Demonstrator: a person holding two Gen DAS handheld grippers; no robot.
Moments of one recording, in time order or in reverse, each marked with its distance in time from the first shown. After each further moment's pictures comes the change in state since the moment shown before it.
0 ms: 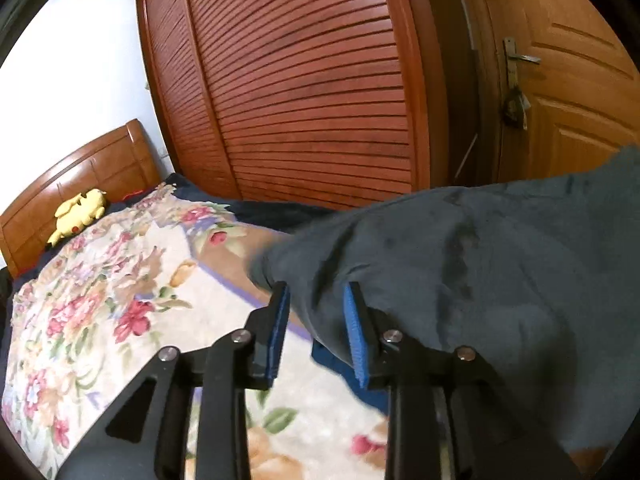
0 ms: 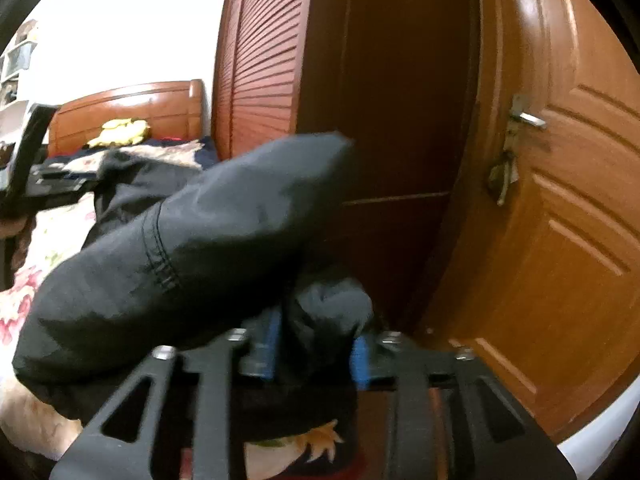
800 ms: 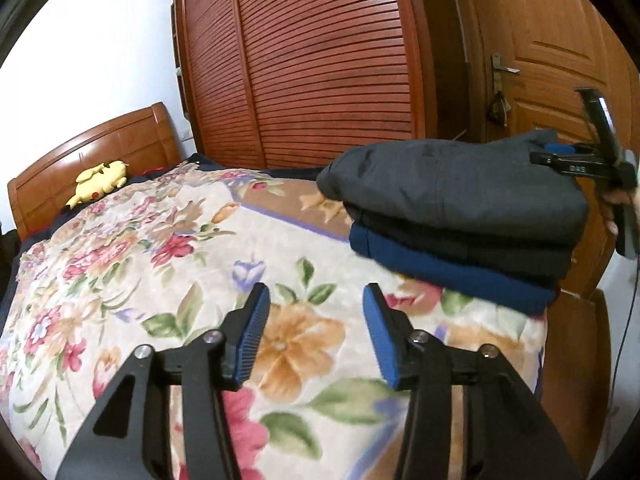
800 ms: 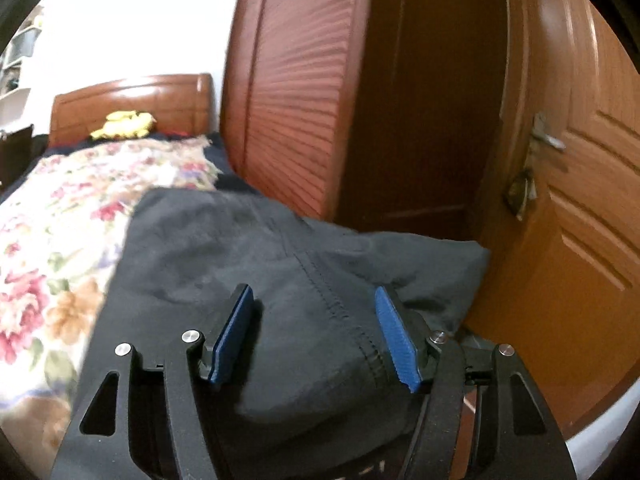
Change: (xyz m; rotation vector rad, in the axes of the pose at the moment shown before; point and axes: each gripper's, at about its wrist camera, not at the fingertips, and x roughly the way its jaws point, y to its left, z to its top) left arm -0.132 0.062 -0.144 -0.062 -0.026 -0.011; right arm 0.039 0.062 0.006 -0.029 0.069 -0.006
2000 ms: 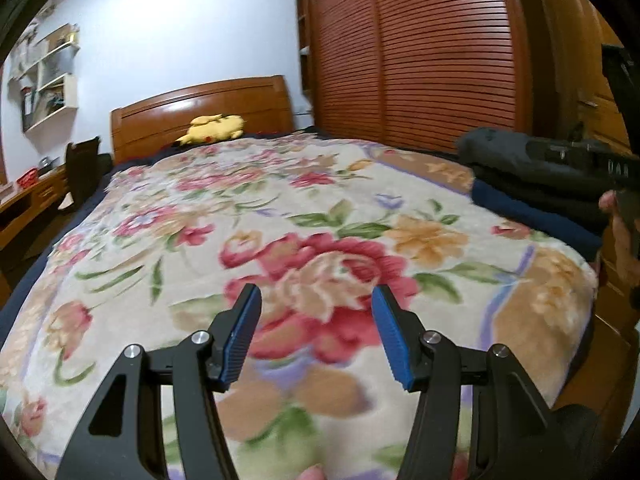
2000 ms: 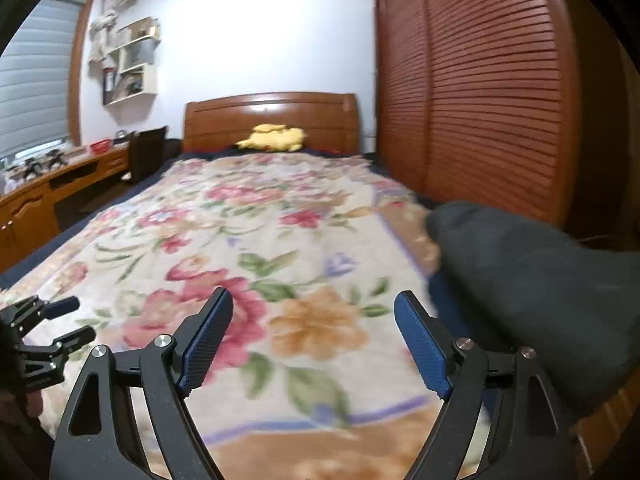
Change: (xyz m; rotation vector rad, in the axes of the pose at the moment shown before) left arm -0.134 0.115 -0.175 -0.250 -0.012 0.307; right arm -0.088 0.297 -0.023 -0.113 -0.123 0.488
